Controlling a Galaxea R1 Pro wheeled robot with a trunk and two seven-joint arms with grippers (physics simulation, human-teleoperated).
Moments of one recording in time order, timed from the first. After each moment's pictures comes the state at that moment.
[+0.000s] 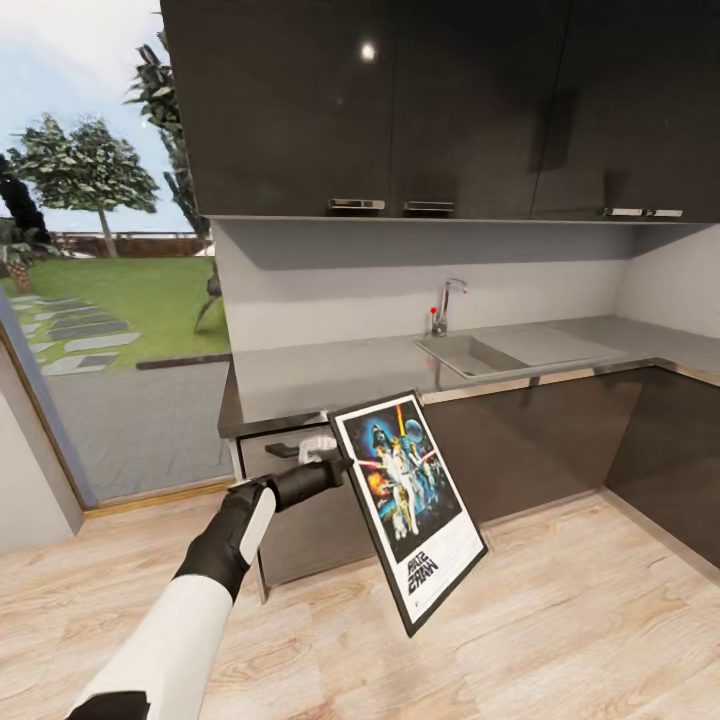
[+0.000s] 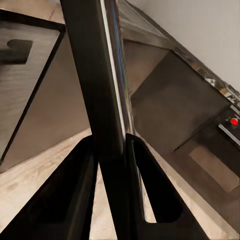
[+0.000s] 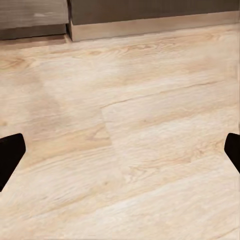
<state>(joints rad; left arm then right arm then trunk) -0.75 -0.17 0.10 -0.79 0.16 0.45 -0.65 -0.14 -0.08 0.00 -0.31 0.03 -0.54 -0.08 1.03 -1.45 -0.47</state>
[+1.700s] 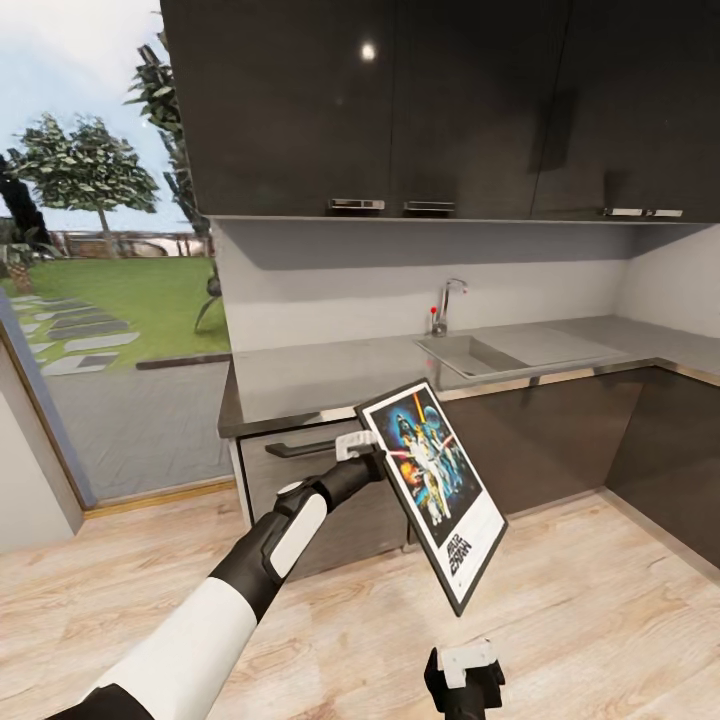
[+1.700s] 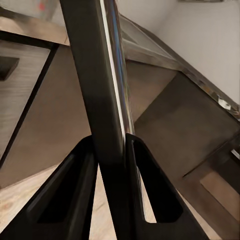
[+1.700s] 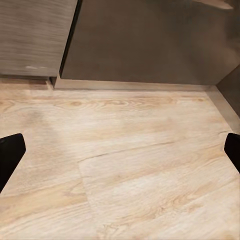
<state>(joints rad) -0.75 -0.17 -0.39 -0.83 0.68 0.25 -0.18 -0.14 0.13 0.32 -0.73 0.22 -0.07 -0.65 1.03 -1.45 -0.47</state>
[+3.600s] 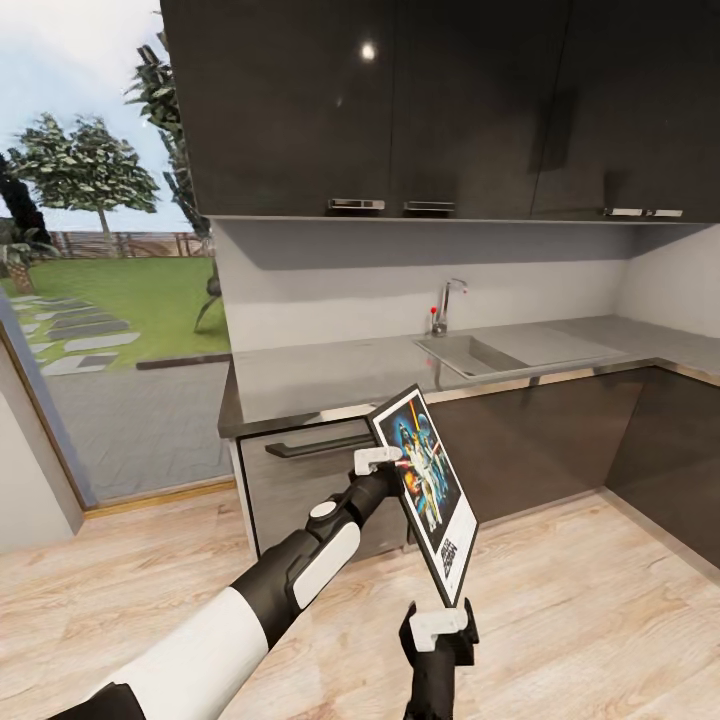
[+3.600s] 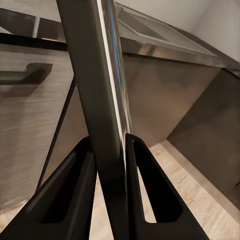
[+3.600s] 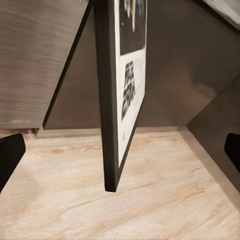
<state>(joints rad) -0.75 -0.17 -0.71 -0.85 0.78 0.05 0.16 -0.16 0.15 0.54 -0.91 0.22 0.06 -0.89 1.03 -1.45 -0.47</state>
